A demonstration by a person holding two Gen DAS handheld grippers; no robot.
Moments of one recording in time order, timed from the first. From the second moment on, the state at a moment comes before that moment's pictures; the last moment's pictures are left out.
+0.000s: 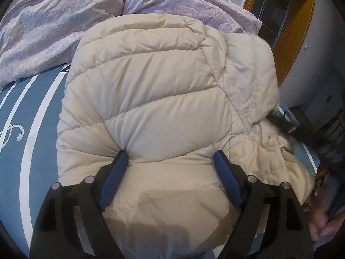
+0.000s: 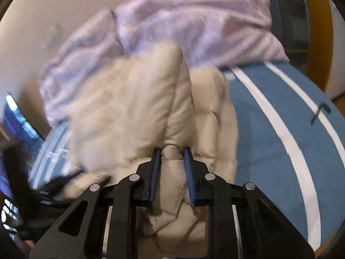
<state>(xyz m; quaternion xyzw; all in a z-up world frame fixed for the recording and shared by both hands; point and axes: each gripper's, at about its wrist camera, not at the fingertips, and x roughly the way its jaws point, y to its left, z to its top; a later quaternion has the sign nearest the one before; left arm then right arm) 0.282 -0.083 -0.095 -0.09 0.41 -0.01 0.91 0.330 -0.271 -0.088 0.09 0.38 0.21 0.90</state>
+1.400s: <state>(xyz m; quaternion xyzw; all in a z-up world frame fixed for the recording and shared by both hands) 0.386 -0.046 -0.106 -0.03 0.39 0.09 0.92 0.344 -0.295 -0.137 0.14 0.41 0.21 0.88</state>
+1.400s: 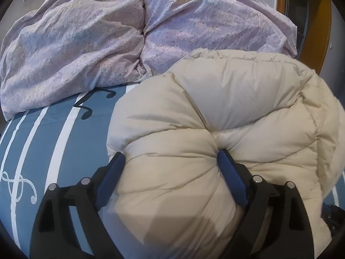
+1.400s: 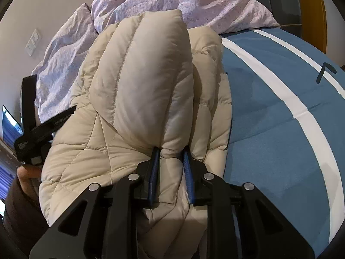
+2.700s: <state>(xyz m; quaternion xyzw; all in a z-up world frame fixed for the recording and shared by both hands) 0.397 -0.038 -0.112 -0.04 0.40 0.11 0.91 0.358 -0.233 -0.016 0.07 0.31 0.20 0.93</state>
